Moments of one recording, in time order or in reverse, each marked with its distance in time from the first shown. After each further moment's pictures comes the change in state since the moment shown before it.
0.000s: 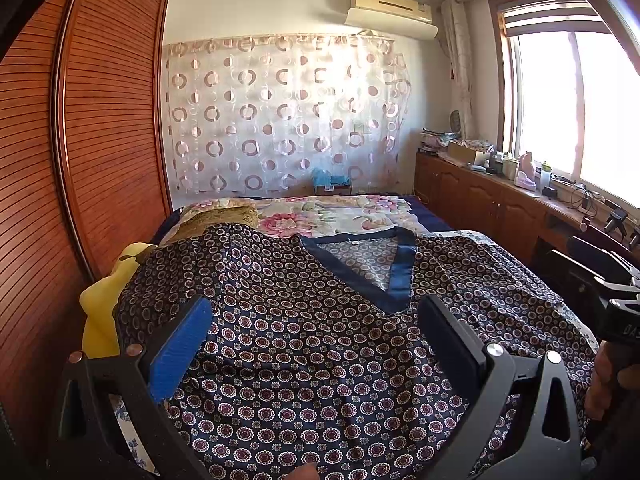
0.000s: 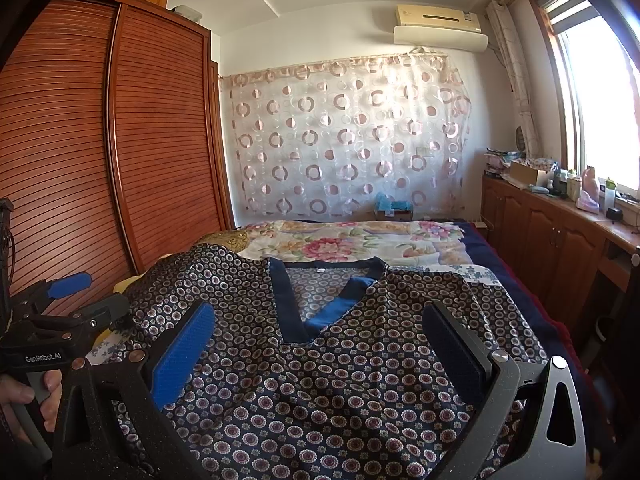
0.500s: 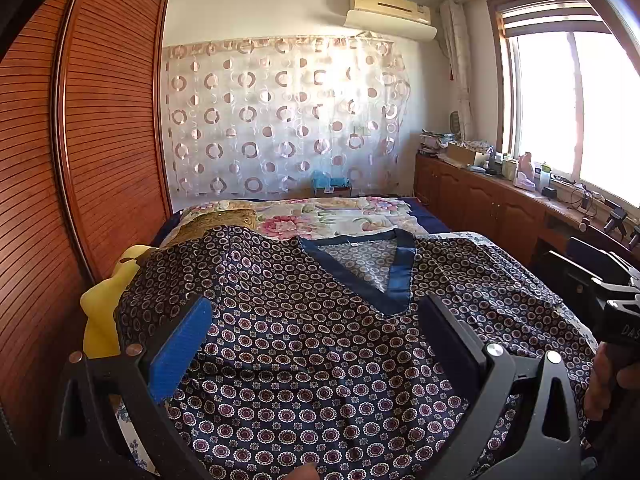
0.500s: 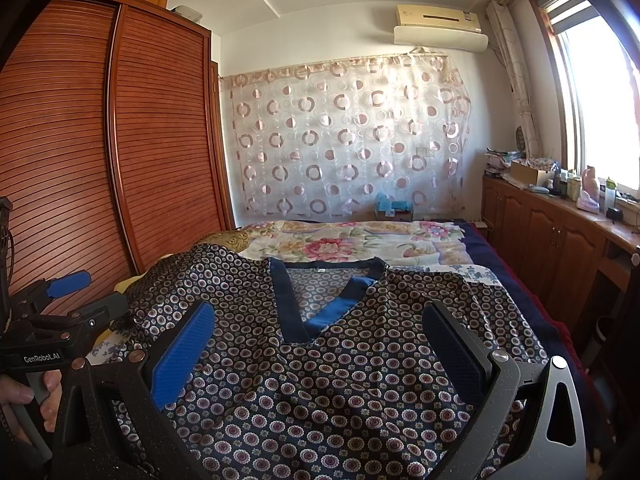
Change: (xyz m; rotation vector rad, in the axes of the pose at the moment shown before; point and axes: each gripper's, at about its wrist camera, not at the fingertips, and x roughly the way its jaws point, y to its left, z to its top) left arm -0.002 0.000 0.001 0.004 -0.004 0.001; right arm 0.001 0.000 -0.001 0.001 0.000 0.001
